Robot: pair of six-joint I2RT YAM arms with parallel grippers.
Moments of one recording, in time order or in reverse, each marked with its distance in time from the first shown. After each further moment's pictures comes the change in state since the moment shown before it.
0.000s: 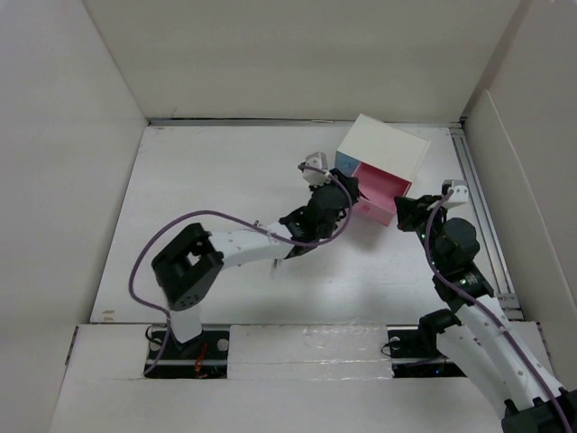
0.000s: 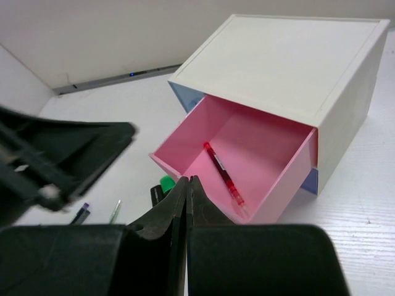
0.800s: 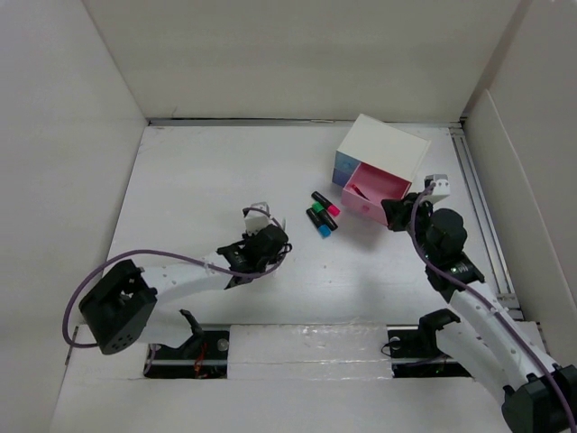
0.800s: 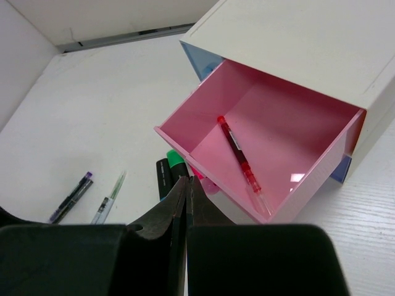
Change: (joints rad) left arm 0.113 -0.557 -0.640 -0.600 0.091 0.021; right arm 0.000 0.137 0.000 0.035 -0.113 -0.002
